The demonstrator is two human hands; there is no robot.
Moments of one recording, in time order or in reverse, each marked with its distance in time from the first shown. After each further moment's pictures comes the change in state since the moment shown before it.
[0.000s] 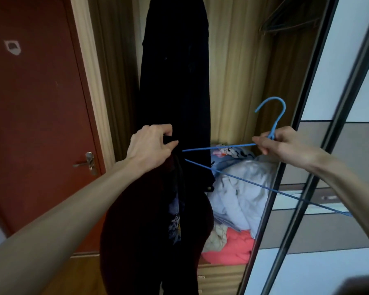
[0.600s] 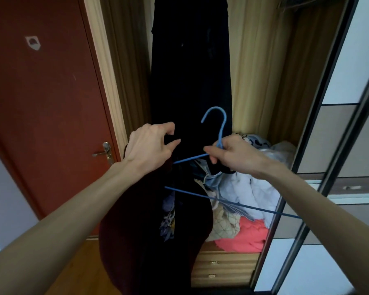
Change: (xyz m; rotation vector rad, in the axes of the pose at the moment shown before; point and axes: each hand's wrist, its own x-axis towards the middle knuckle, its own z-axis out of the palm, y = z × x) left_hand -0.040 -0.008 -0.011 0.159 0.042 0.069; right_hand -0.002 -0.054 0.110 0.202 -0.270 -0.009
